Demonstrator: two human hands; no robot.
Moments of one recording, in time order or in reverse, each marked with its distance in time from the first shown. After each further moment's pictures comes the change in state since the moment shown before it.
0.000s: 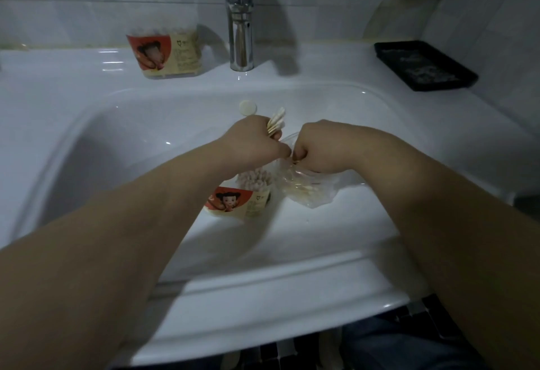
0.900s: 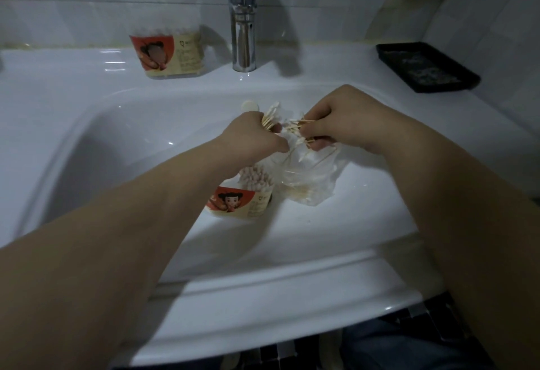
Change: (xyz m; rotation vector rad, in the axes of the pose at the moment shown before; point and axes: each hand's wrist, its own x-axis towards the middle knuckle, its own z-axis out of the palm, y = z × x) left_hand -0.002 0.003 -0.006 -0.143 0.068 -0.082; right_hand -0.005 0.025 -0.018 0.805 0.273 0.178
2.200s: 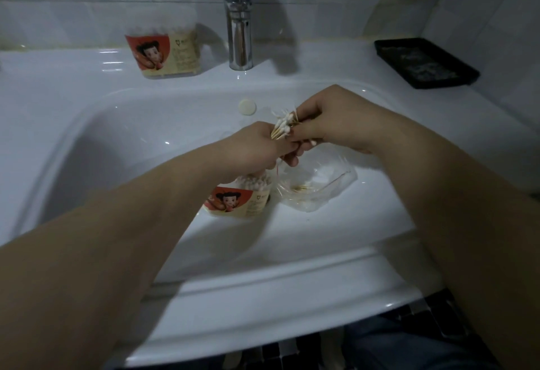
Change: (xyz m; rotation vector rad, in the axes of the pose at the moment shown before) left_hand -0.006 -0.006 0.006 -0.034 -0.276 0.076; right_hand 0.001 0.002 0.007 0.050 -0.128 -0.184
